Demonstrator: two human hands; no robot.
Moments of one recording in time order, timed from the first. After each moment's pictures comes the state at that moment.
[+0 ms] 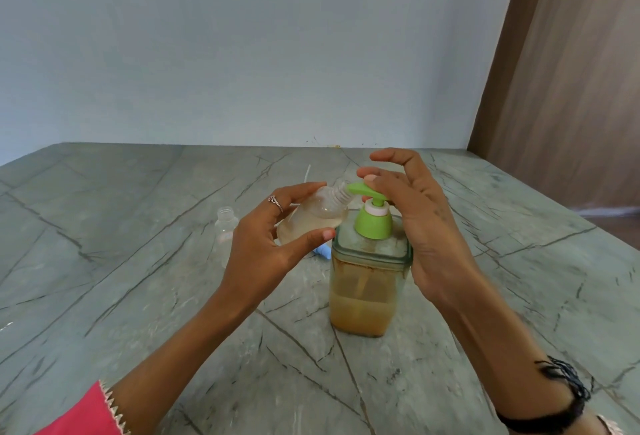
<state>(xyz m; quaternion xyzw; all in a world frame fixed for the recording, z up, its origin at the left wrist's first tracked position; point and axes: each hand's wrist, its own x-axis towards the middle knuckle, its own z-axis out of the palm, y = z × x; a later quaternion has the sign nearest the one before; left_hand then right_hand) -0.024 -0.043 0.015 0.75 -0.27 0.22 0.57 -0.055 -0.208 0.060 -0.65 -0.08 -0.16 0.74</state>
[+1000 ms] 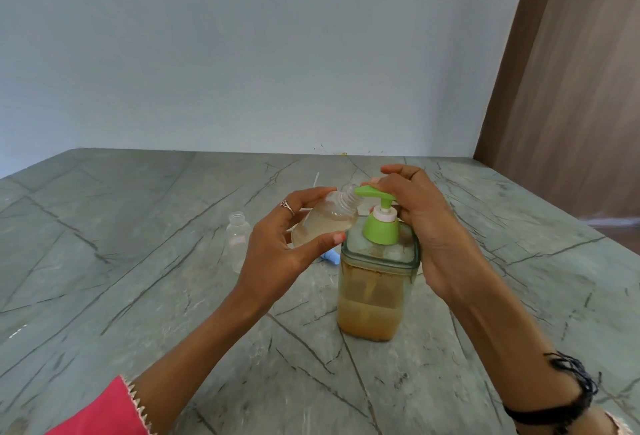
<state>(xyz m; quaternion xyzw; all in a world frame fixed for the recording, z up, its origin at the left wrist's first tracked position) -0.025 -0.044 0.015 0.73 -0.27 0.20 0.59 -0.043 -0.208 0.063 -0.65 -0.01 -0.12 0.75</state>
